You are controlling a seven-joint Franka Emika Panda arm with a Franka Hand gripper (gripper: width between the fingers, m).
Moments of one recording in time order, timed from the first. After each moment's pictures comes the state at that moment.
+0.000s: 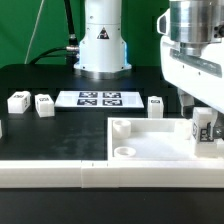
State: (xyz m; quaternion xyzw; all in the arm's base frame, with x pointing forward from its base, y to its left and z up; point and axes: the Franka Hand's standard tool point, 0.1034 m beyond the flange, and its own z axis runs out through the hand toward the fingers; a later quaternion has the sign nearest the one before) arm 0.639 0.113 0.072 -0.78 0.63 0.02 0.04
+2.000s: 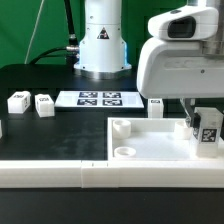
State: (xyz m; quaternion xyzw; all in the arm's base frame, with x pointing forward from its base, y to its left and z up) arm 0.642 0.122 0.072 -1.00 0.01 -0.02 0.01
